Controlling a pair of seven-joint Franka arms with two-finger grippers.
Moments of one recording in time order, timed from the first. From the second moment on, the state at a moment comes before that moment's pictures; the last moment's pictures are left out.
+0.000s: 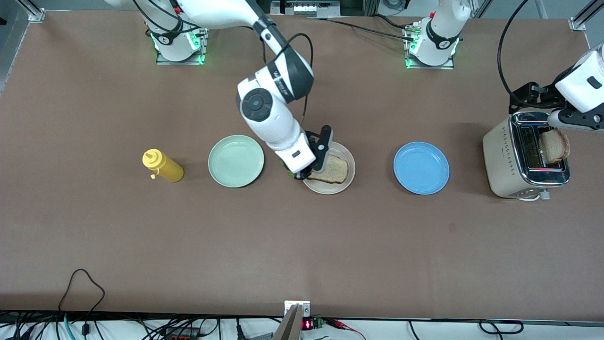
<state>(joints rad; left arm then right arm) -0.09 0.01 0.07 -1.61 0.03 1.50 0.13 0.98 0.77 -0.34 -1.31 0.56 2.30 -0.90</state>
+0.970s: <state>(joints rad) -0.09 0.01 0.07 -1.61 0.03 1.50 0.13 1.07 0.92 -0.32 -1.30 0.56 2.56 -0.78</state>
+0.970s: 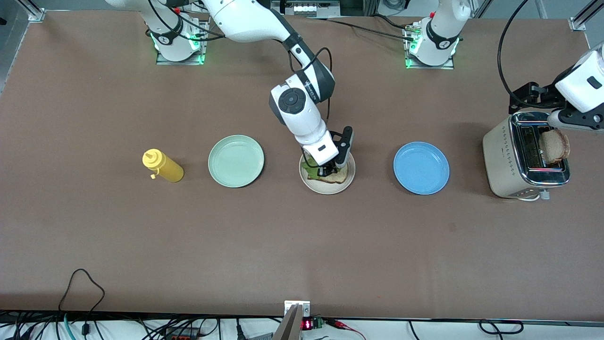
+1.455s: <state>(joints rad) -0.09 0.01 0.07 -1.61 0.03 1.50 0.13 1.08 0.91 -0.33 -1.26 0.57 2.52 -0.70</state>
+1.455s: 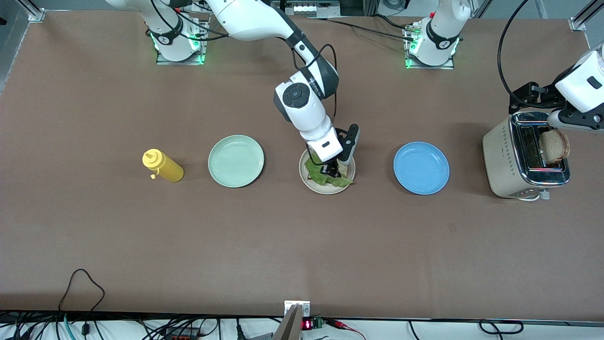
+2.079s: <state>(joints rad) -0.08 0.01 0.08 -1.61 0.03 1.46 0.10 1.07 0.72 -0.57 -1.25 0.57 2.13 -0.60</state>
